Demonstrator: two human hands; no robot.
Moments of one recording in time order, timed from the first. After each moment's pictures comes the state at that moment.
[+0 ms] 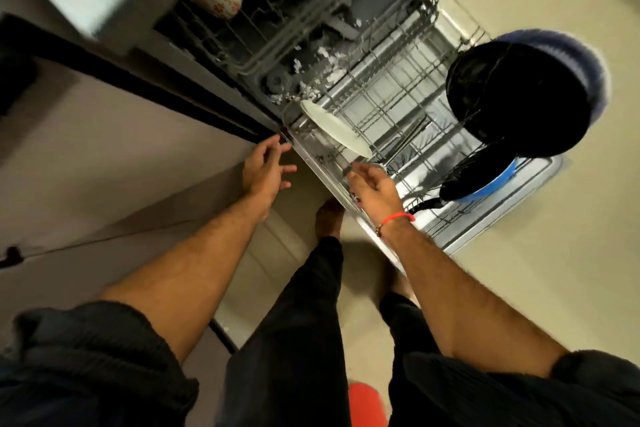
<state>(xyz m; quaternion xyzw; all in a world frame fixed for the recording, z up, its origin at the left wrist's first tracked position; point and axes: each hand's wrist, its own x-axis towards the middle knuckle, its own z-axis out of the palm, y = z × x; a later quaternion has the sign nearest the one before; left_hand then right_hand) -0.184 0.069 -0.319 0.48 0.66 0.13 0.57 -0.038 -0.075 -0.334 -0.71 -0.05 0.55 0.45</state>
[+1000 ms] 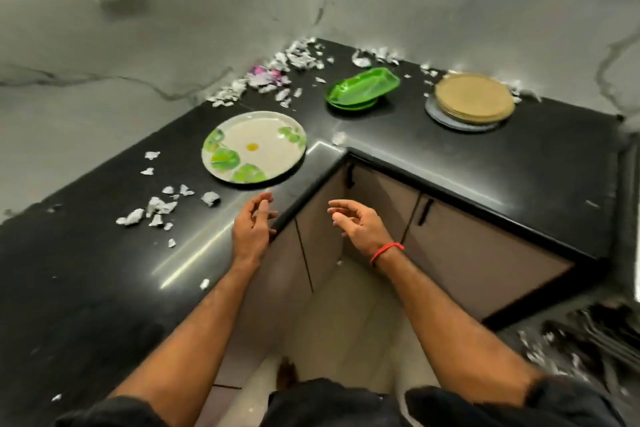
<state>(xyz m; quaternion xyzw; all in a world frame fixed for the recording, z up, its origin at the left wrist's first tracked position) -0.671 -0.259 0.036 0.17 0.74 0.64 0.14 -0.512 -0.098 0.043 -0.27 -0.73 0.60 0.17</state>
